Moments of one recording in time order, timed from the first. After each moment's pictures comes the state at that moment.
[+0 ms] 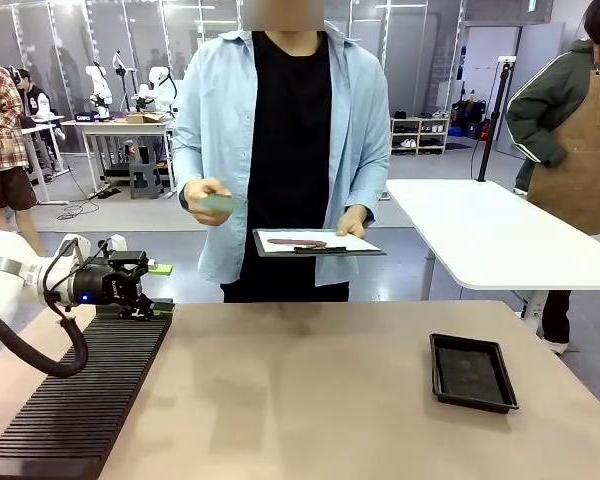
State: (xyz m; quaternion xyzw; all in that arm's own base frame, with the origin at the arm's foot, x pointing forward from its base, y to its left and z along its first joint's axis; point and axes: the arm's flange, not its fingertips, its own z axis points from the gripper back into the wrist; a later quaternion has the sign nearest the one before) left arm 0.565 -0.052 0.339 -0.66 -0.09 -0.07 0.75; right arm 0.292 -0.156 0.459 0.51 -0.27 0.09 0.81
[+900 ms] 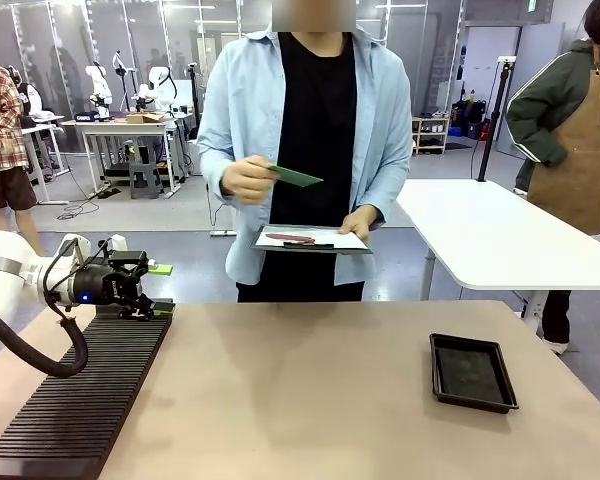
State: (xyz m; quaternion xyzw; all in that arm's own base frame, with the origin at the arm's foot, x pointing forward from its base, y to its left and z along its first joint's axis) left arm 0.565 -0.052 0.339 -0.66 -0.09 -0.07 0.75; right arm 0.292 -0.156 0.459 0.51 -0.27 0.09 0.81
